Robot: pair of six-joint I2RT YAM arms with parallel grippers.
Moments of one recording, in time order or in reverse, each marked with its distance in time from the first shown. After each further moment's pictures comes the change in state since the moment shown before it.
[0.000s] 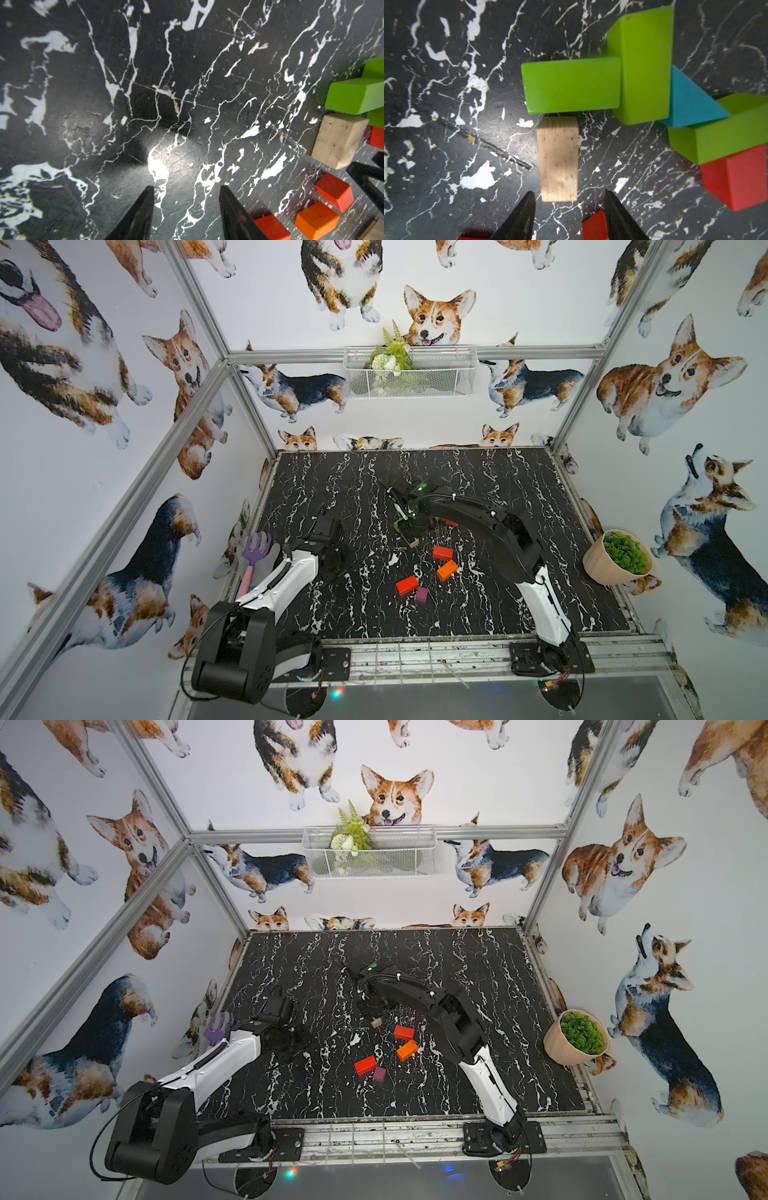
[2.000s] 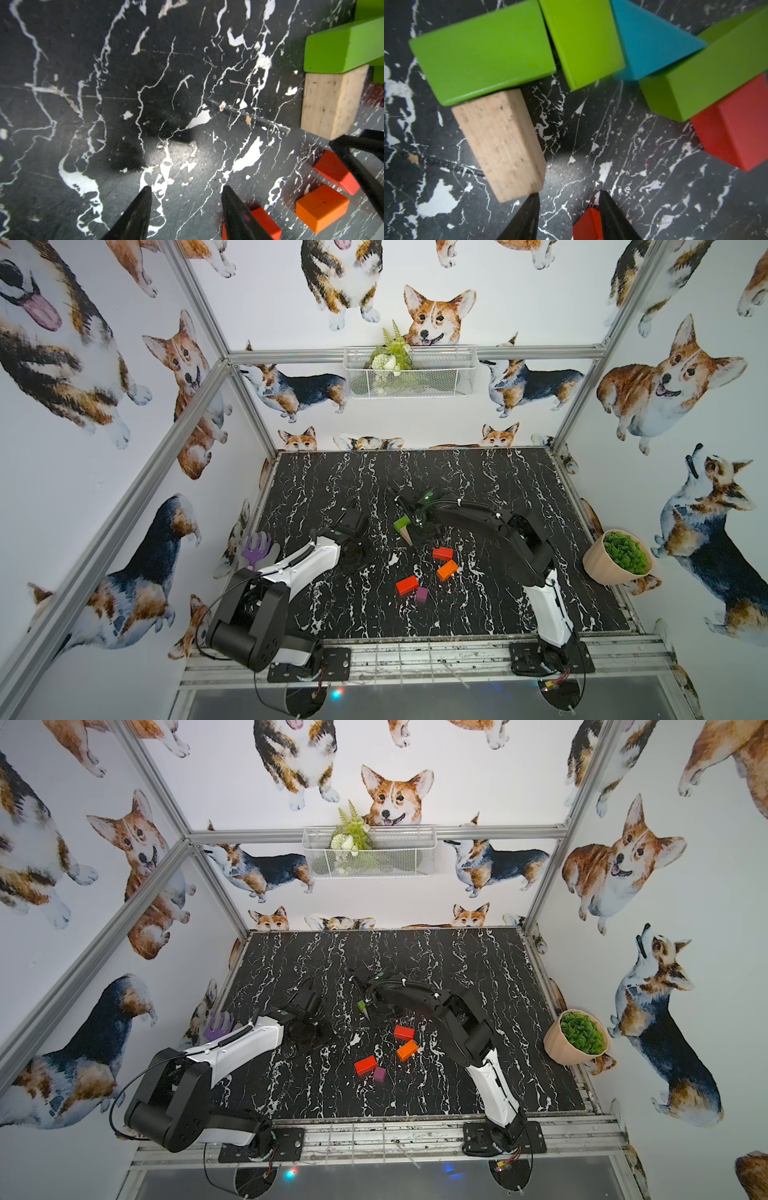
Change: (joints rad) left arm -0.206 0.166 0.122 0.029 -0.032 -0.016; right arm -0.010 -0.081 -0.203 0.109 0.090 0.194
